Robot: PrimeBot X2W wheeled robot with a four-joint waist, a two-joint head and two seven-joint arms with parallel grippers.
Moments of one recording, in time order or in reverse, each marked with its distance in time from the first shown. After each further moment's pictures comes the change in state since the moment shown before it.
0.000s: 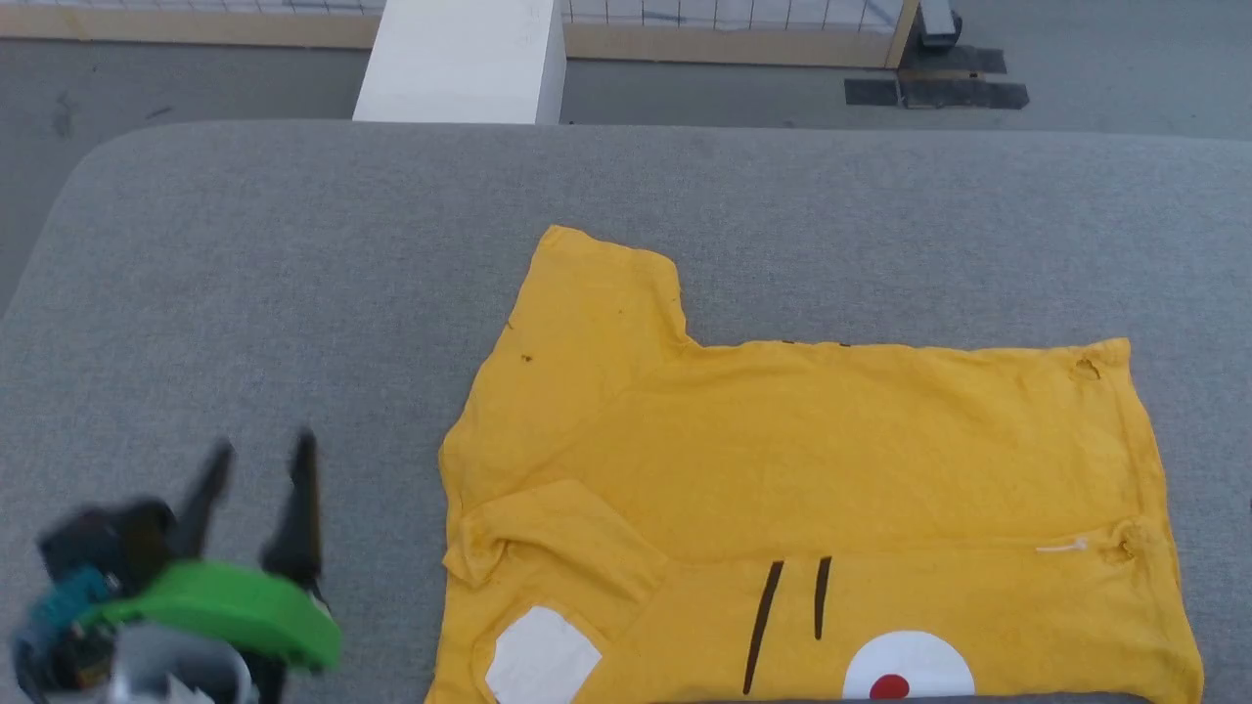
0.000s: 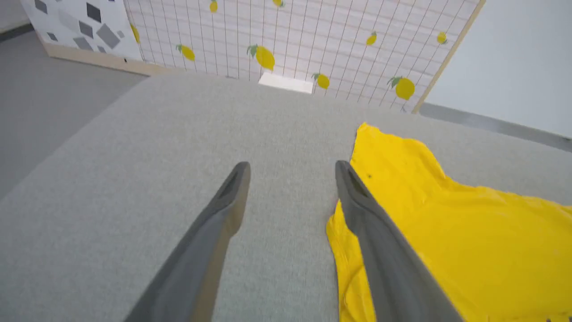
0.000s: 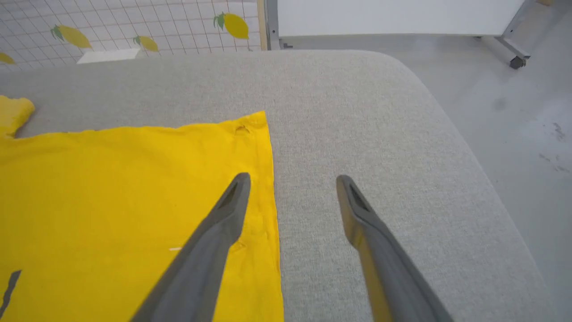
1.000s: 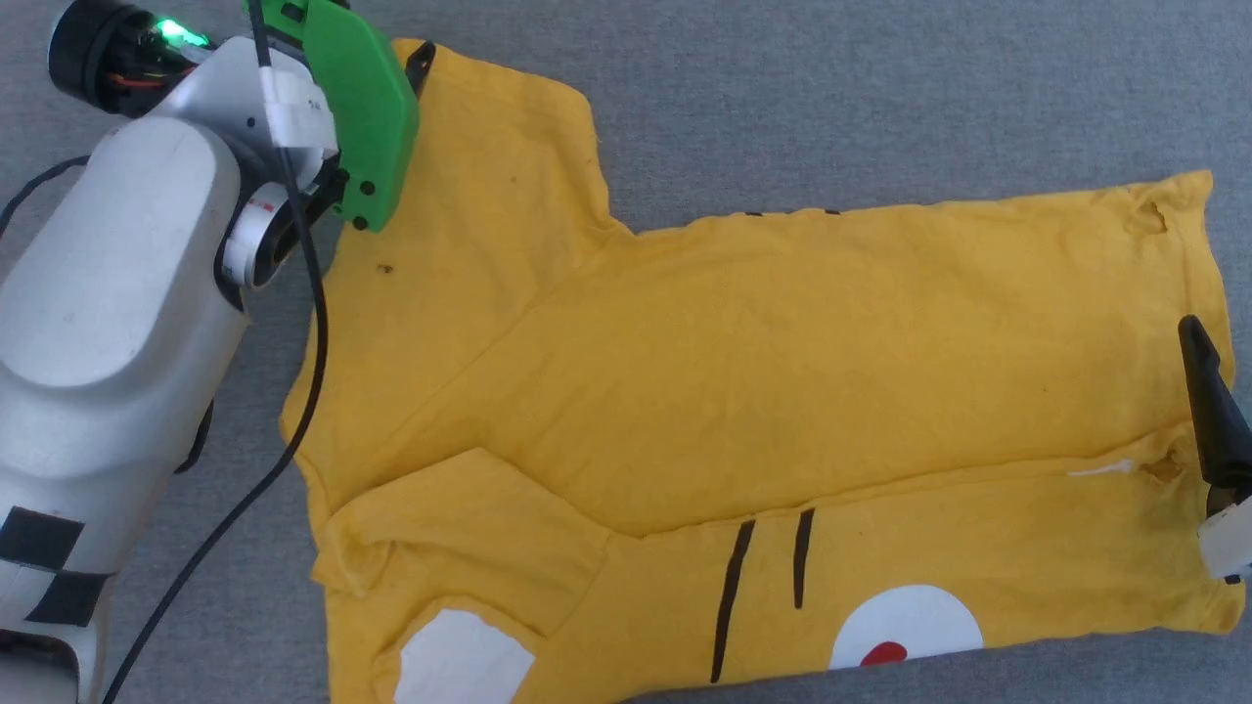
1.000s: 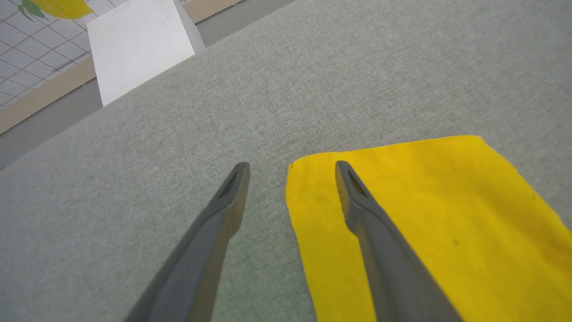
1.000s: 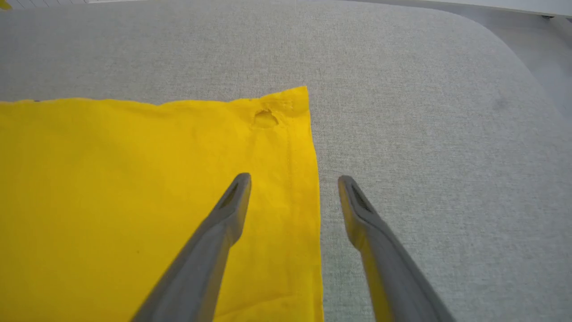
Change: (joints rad) left arm -1.137 -0.054 -0.337 0.604 0.167 -0.400 0.616; right arm -0.233 -0.056 0.174 -0.005 0.026 0.000 -0.127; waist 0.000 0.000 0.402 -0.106
